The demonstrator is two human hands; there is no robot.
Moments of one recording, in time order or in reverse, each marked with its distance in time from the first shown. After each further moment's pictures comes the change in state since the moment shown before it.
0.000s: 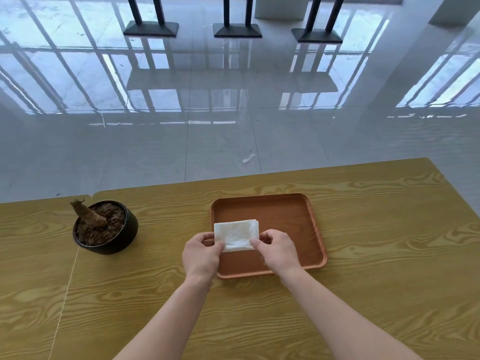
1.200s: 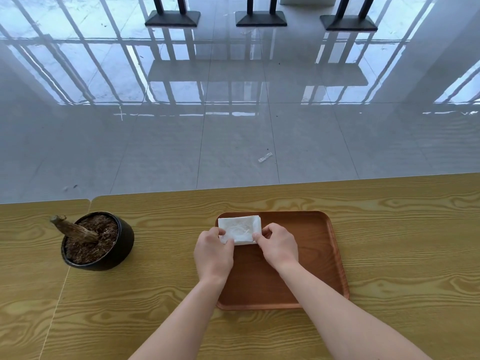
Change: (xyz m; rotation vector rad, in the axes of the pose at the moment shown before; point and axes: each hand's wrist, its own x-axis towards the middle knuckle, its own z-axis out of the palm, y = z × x) left_hand 0.060 0.016 0.053 0.513 0.159 0.233; right_hand 0.101 -0.009 0.018 -0.268 0.021 -0.011
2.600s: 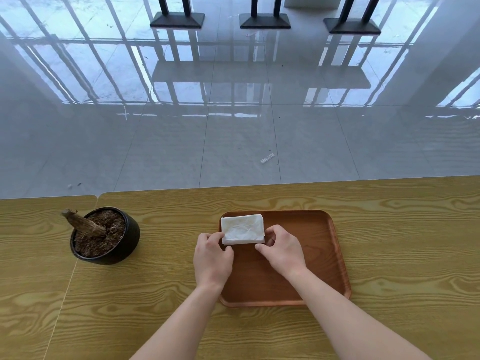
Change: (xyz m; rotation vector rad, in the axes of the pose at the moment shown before) left_hand -0.013 -0.018 -0.007 0.000 -0.027 0.047; right_hand -0.011 0.017 -0.002 -0.016 -0.009 -0.169
